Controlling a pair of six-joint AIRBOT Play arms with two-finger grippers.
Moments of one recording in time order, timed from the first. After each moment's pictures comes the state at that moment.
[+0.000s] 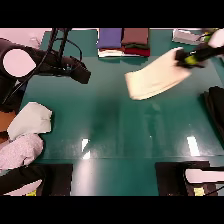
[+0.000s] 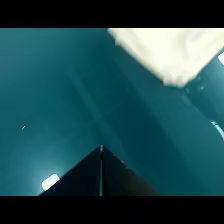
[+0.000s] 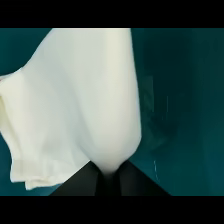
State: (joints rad) left arm -0.55 -1.14 1.48 1.50 -1.07 -1.52; right arm -0.11 -1.45 1.68 -1.49 1.25 1.83
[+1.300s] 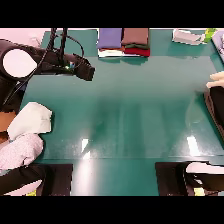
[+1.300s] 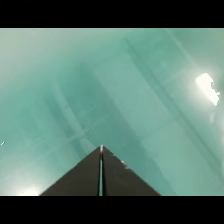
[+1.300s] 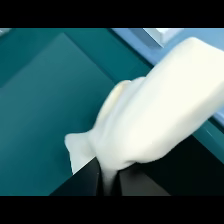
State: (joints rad) left arm -0.57 -1.14 1.48 1.46 -1.01 -1.57; right arm -0.81 -1.43 1.99 -1.39 1.35 1.70
